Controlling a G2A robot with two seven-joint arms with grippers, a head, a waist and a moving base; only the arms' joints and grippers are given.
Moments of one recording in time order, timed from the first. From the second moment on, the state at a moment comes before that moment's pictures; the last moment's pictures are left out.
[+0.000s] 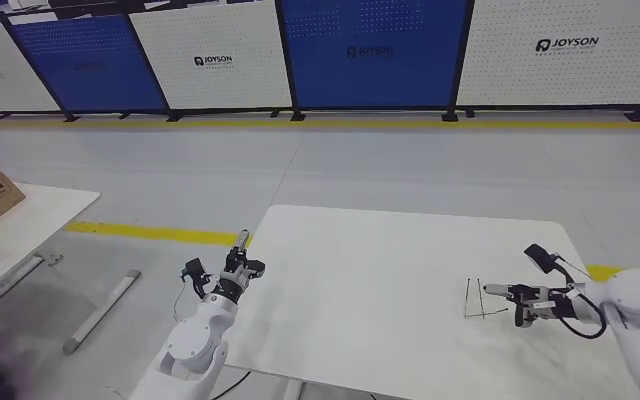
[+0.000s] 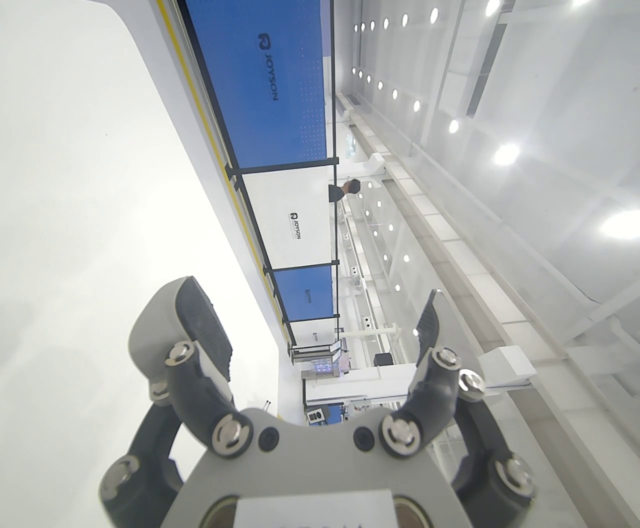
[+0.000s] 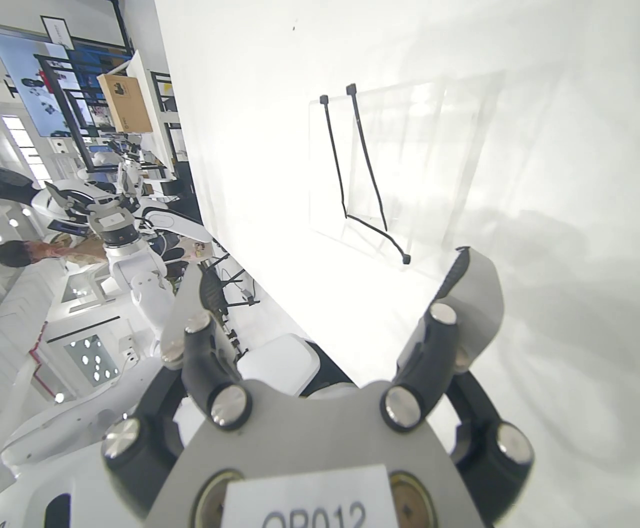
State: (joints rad) left arm 1.73 -1.15 -1.60 -1.80 -0.42 0.00 0.00; right arm -0.87 -0.98 1.21 -1.04 -0.10 0.03 1.39
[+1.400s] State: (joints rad) left arm 1.73 -1.15 -1.60 -1.80 -0.42 0.00 0.00; right arm -0.83 -0.97 1.16 -0.97 -0.16 0.09 1.36
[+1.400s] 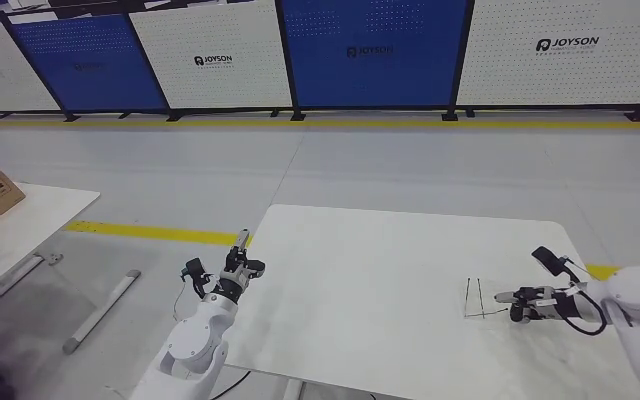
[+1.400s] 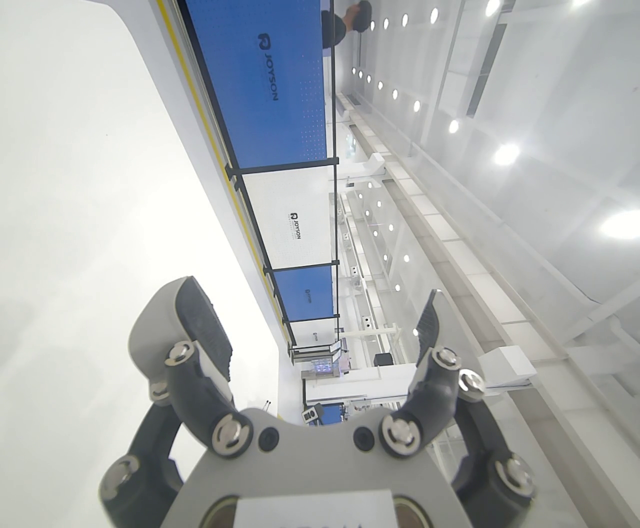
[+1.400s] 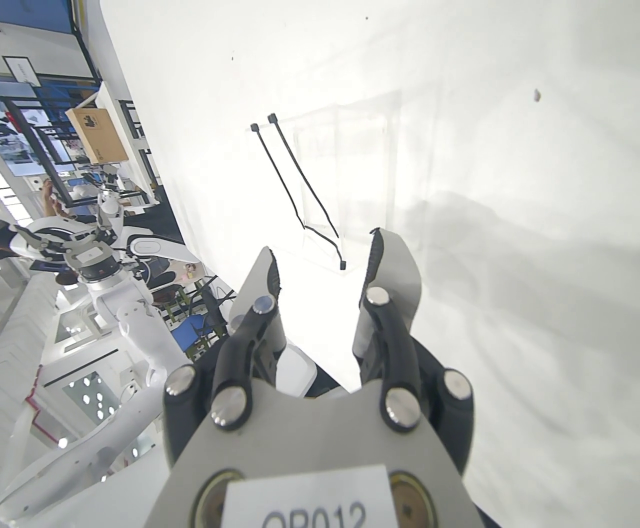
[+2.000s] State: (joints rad) left arm 1.73 -1.15 -1.60 -1.80 -0.42 0.00 0.00; right arm -0.79 -0.98 1.11 -0.93 -0.17 0.11 1.36
